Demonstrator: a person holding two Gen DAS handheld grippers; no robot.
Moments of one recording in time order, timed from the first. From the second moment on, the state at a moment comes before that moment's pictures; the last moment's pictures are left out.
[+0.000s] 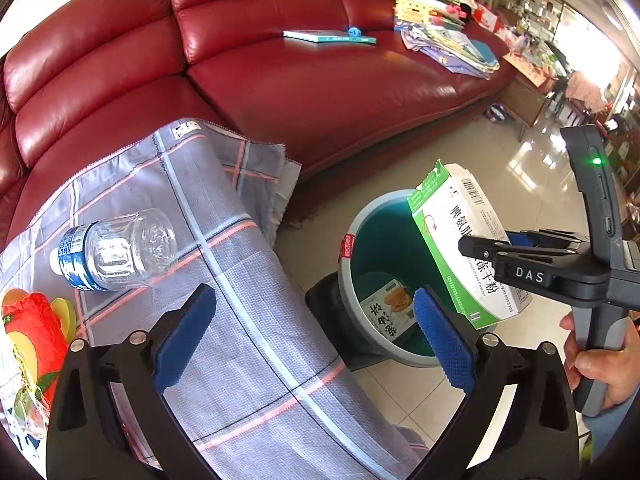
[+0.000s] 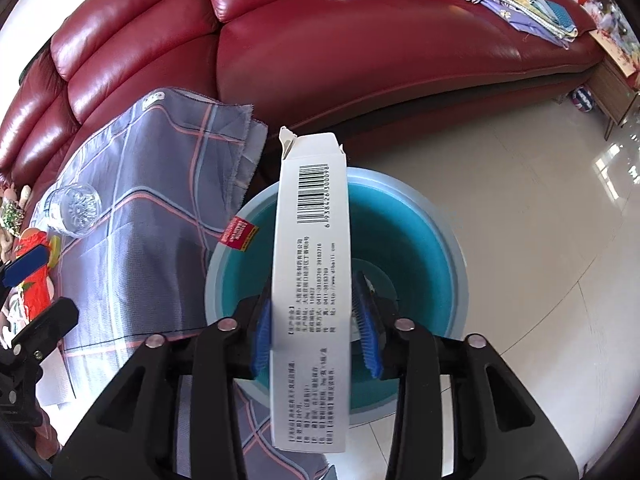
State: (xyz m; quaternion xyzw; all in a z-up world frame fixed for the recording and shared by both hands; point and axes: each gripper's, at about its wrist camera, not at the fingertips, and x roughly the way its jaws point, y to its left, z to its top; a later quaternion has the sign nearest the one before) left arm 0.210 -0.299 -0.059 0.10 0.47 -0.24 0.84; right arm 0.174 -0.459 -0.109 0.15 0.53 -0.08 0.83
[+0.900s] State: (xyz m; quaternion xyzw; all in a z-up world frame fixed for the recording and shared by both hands) left arm 0.194 -0.280 -0.064 0.09 0.48 -0.23 0.84; right arm 0.148 -0.448 -0.108 0.13 0.55 -0.11 0.82
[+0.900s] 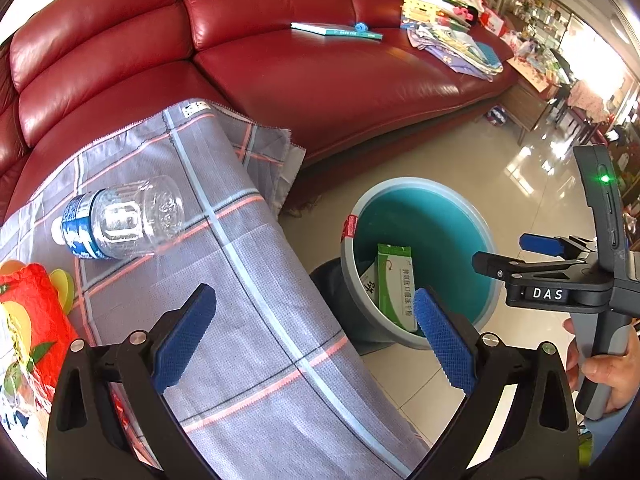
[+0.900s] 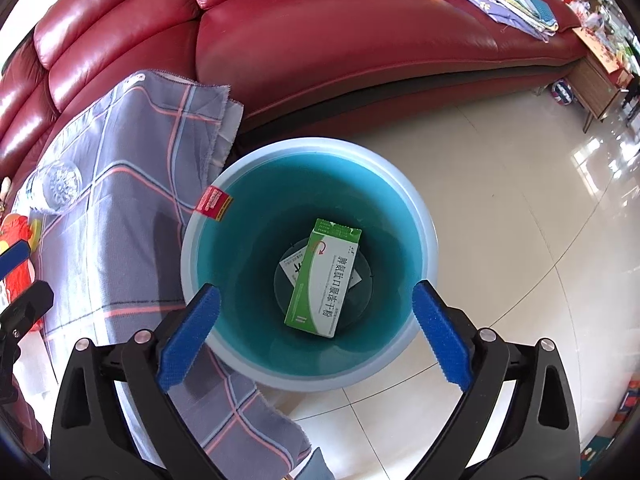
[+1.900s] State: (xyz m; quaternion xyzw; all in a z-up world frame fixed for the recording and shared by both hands) left arm 0.105 0.012 -0.040 0.02 0.48 -0.08 0.87; right arm 0.118 -0.187 -0.062 -0.02 0.55 0.05 0.83
